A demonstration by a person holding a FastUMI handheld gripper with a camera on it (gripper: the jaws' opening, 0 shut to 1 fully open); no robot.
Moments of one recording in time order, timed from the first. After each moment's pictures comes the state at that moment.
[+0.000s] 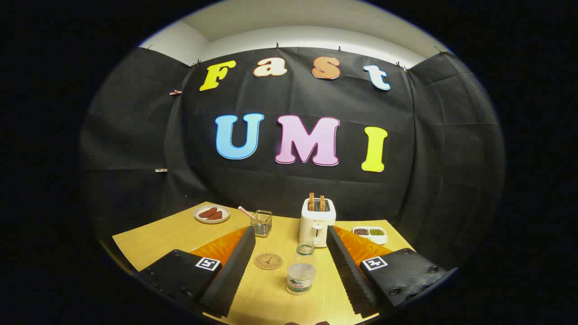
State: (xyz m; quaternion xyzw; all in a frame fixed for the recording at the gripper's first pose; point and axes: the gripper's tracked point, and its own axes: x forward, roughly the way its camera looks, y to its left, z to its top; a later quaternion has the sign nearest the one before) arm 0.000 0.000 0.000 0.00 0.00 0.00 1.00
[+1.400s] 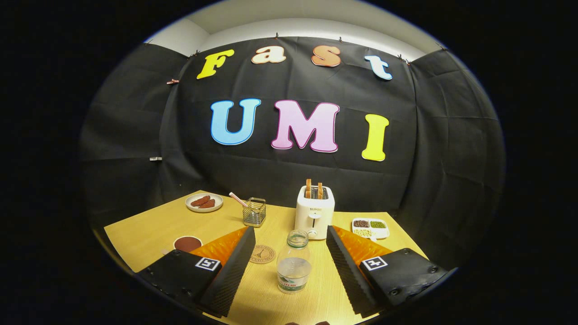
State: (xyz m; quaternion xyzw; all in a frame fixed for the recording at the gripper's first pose) arm 0.034 -0.018 -0.049 0.00 0.03 0.00 1.00
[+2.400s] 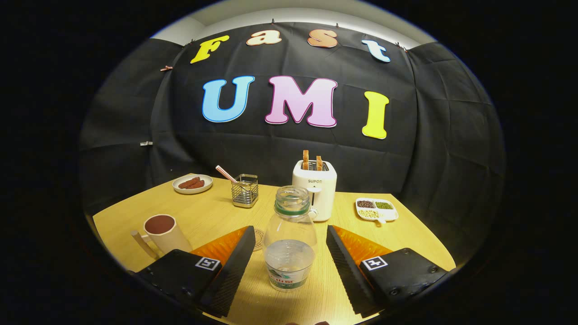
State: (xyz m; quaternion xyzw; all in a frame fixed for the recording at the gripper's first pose) arm 0.077 -0.027 -0.131 0.00 0.07 -0.02 1.00
